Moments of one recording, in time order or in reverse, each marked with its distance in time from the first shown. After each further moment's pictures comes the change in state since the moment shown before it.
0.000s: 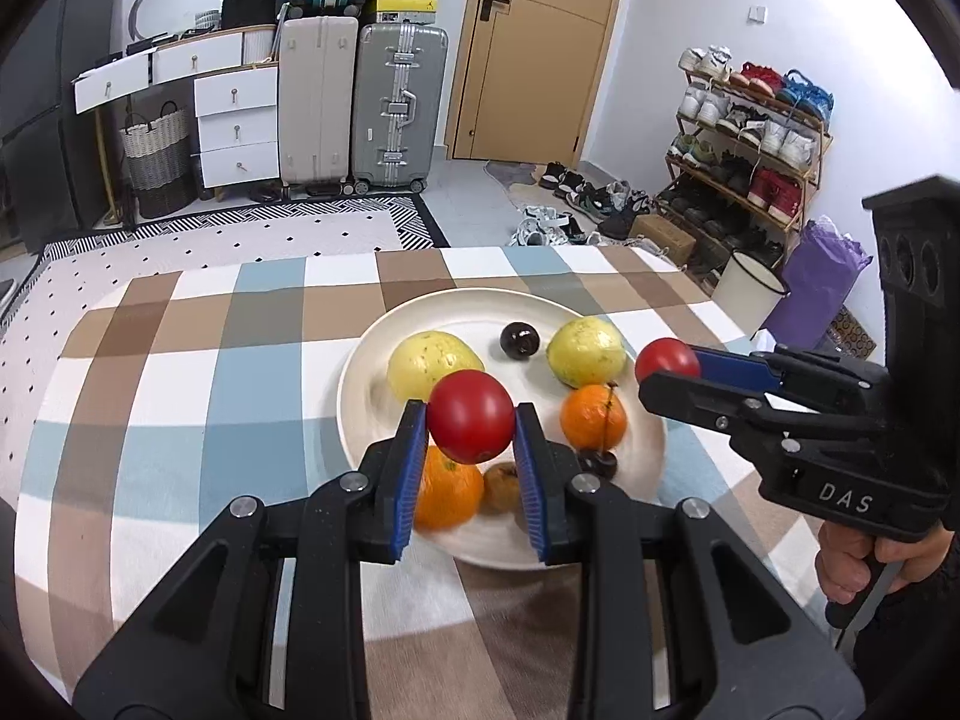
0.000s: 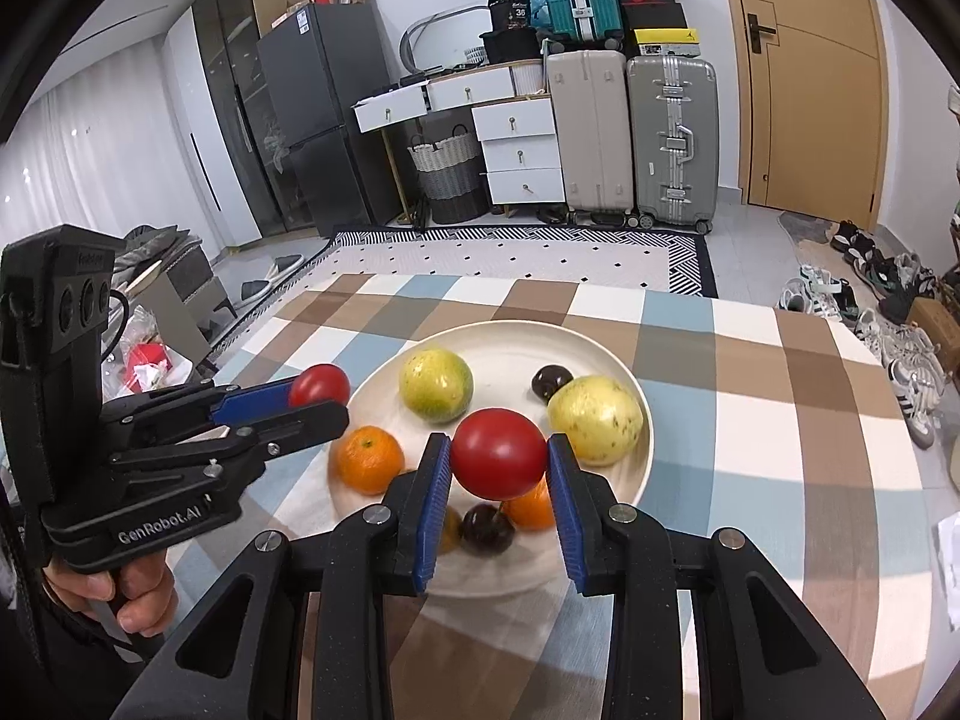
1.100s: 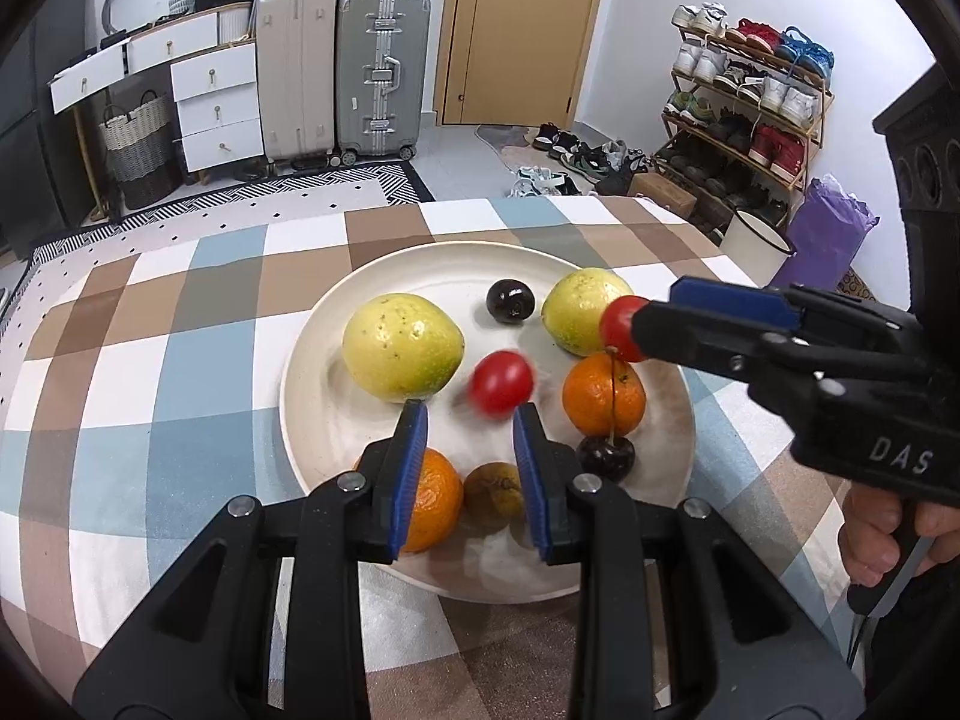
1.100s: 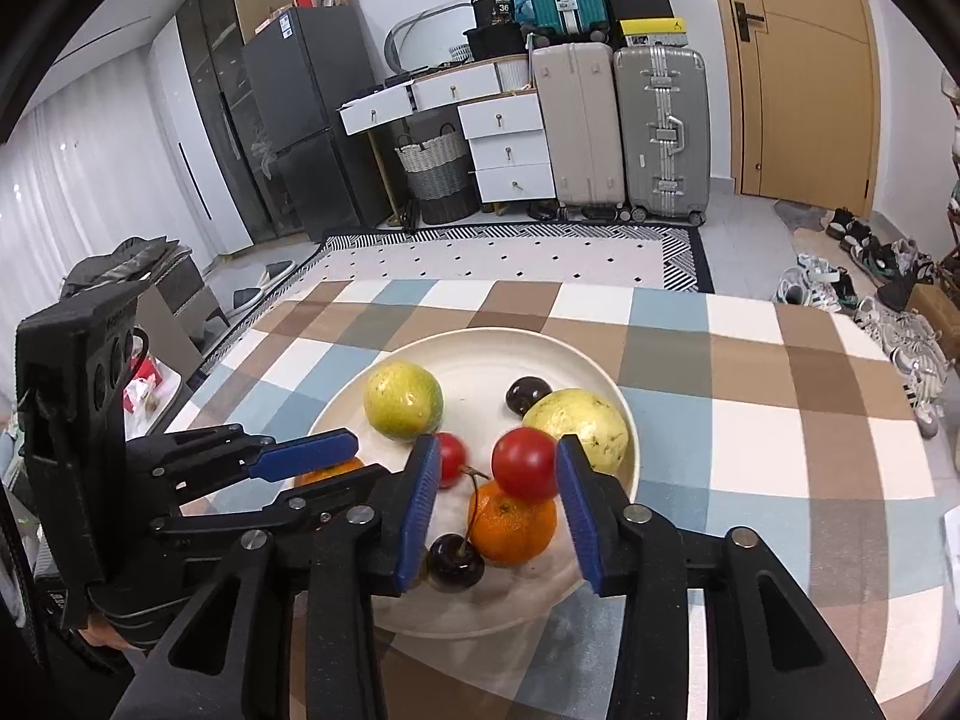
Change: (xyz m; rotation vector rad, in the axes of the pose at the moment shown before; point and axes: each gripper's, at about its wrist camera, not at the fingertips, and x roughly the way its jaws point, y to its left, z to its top) left arm 0.060 -0.015 -0.008 0.041 0.084 0.000; right arm 0.020 -0.017 0.009 0.031 -0.005 -0.015
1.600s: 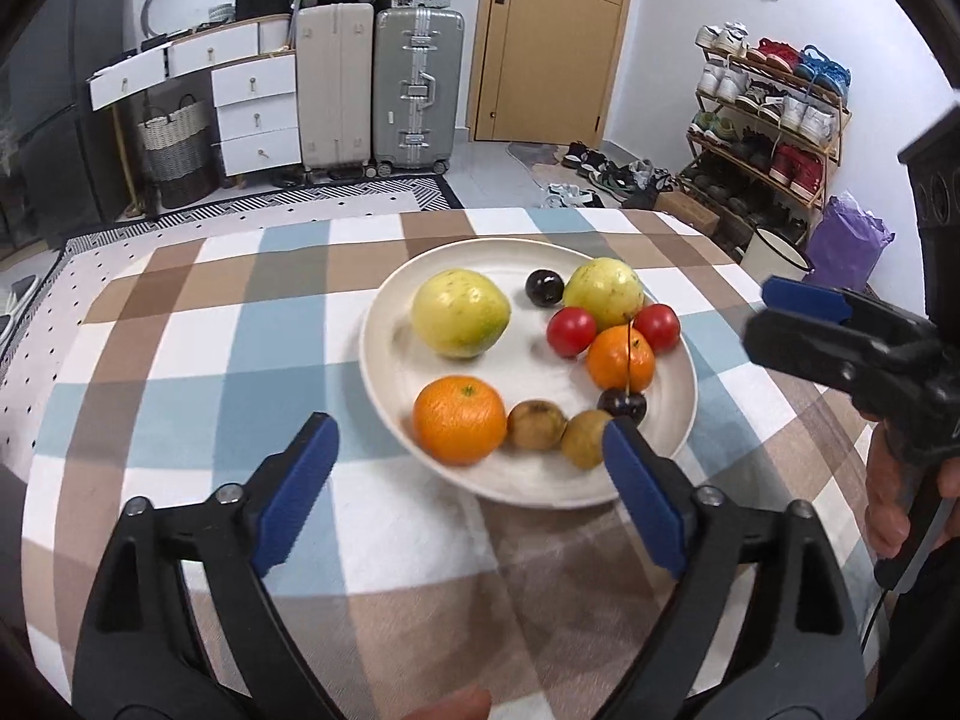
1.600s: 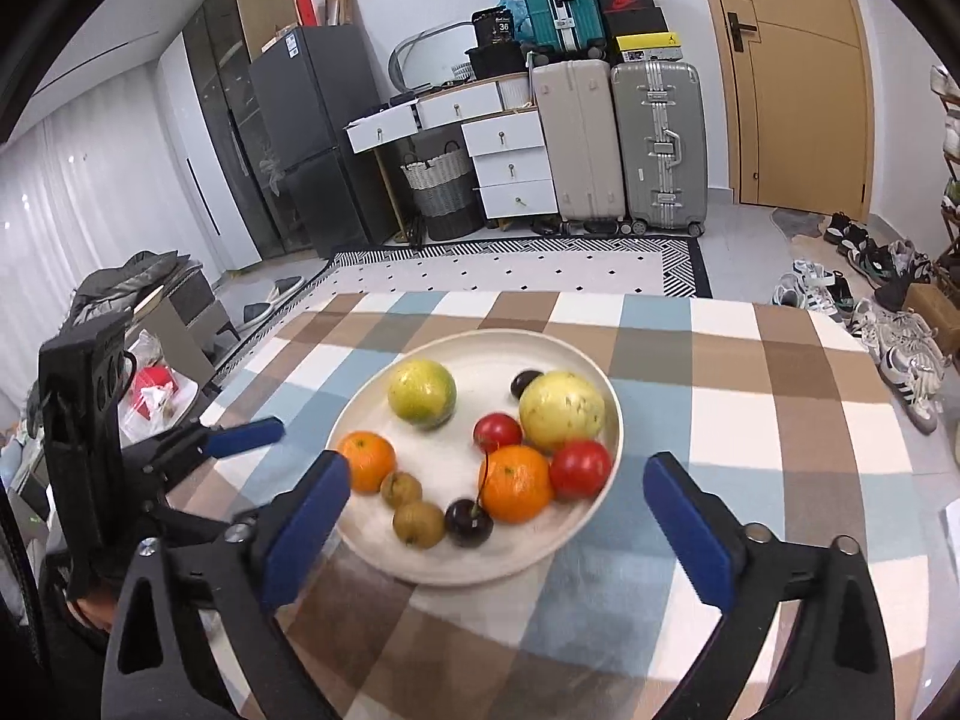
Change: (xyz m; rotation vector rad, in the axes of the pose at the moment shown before) left arm -0.044 0.014 -0.031 -0.037 -0.056 0.073; right arm -0.041 -0.002 -0.017 0.012 -0.039 0.027
